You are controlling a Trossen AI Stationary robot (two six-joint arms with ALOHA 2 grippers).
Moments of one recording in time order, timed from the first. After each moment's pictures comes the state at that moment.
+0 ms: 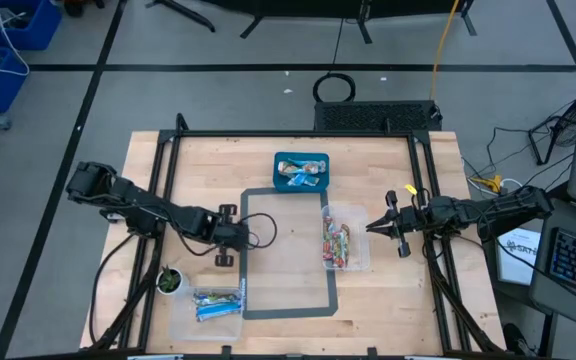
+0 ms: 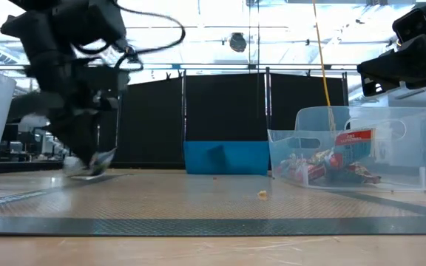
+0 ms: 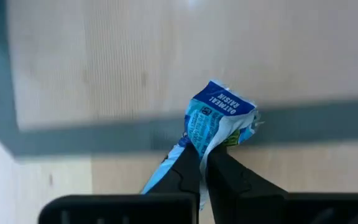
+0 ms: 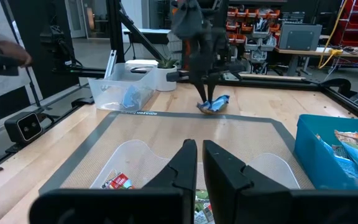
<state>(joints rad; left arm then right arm) -0.24 1.48 0.71 -0.48 -0.24 -0.12 0.16 0.17 0.01 0.08 0.03 -0.01</state>
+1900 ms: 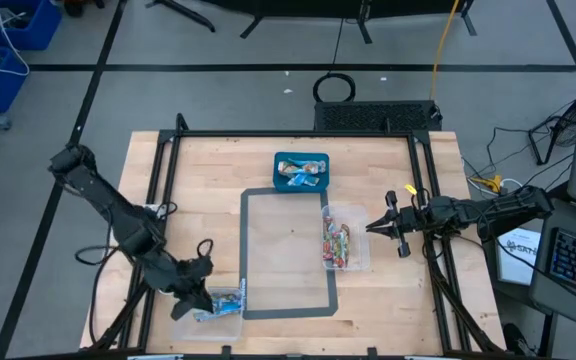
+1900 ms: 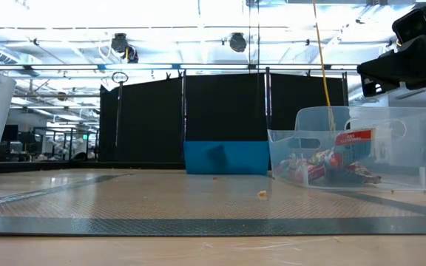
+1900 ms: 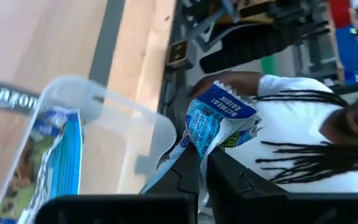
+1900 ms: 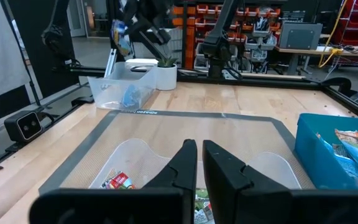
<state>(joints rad) -0.78 1.11 0.71 -0.14 -0.05 -1.17 0.16 0.18 0.02 0.08 0.03 -0.01</state>
